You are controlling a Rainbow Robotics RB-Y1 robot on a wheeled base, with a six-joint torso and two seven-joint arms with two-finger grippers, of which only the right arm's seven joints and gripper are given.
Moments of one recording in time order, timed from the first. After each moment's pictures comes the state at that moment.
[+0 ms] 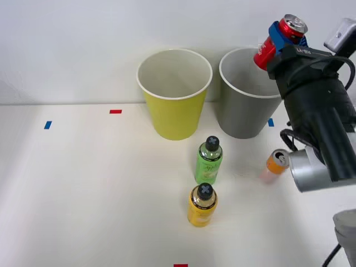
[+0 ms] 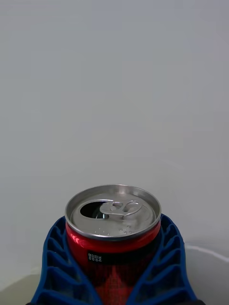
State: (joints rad) arm -0.20 -0.28 0.10 -2.10 0.38 0.33 0.64
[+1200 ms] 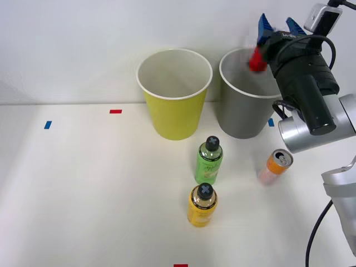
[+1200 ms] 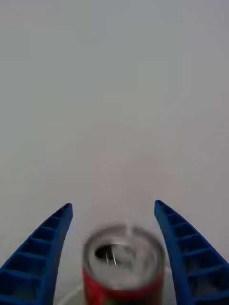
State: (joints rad) arm -0.42 -0.34 0.09 -1.79 0.39 0.33 0.64
